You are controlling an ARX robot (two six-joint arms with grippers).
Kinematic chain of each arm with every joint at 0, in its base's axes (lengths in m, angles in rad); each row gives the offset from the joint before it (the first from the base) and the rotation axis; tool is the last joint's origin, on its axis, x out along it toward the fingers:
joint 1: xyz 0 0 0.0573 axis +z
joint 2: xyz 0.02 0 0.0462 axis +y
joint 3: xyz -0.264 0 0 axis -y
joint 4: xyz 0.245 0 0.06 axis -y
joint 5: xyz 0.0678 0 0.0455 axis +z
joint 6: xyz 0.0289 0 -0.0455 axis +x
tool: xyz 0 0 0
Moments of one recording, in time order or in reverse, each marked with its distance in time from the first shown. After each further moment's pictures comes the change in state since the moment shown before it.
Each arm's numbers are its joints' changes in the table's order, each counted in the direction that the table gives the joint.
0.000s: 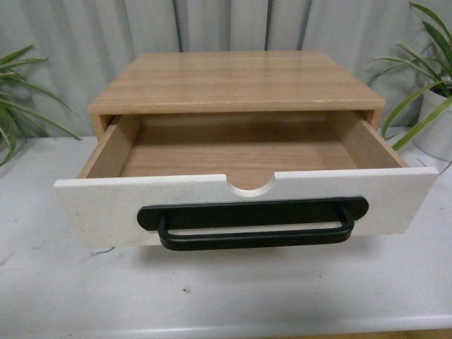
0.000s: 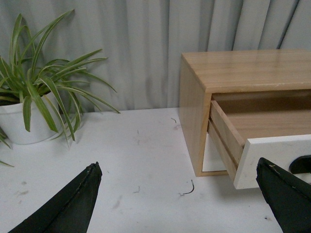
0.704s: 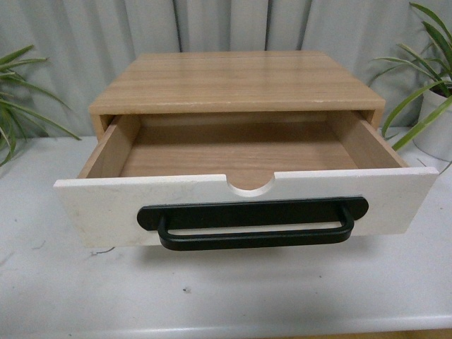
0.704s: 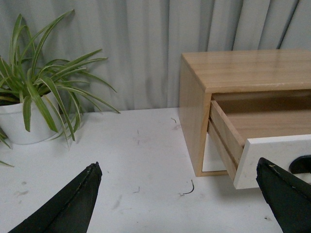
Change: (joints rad) left arm 0.000 0.000 0.000 0.000 0.000 0.000; right arm 0.000 0.000 0.000 0.000 0.000 0.000
